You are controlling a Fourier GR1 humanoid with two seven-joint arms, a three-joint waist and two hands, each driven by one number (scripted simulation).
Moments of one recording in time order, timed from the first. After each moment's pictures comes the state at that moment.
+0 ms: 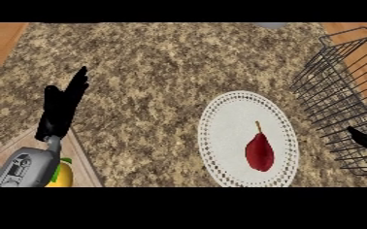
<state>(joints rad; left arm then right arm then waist) -0.21 0.42 -0.17 -1.35 0.15 0.19 0.18 0.46 -0.86 -0.11 -2.10 -0.03 0.27 -0.14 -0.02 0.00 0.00</state>
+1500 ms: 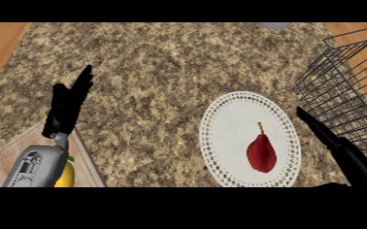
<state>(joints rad) -0.23 0.29 -0.04 -1.34 -0.01 0.09 0.20 0.19 -0.38 -0.01 -1.78 0.44 0.27 -0.17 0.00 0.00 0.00</state>
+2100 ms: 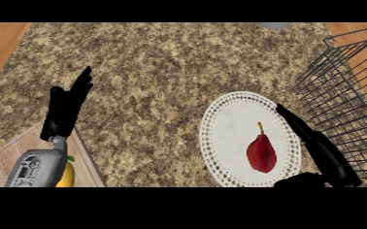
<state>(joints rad) -0.20 0.25 0.01 -1.39 -0.06 0.04 0.21 0.12 -0.26 0.03 -1.66 0.56 0.23 -0.20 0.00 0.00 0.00</state>
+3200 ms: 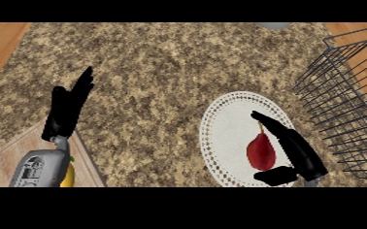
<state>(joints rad) -0.20 0.20 0.06 -1.41 -0.13 -0.01 0.23 0.06 -0.17 0.07 -1.50 0.68 0.20 -0.21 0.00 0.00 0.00</state>
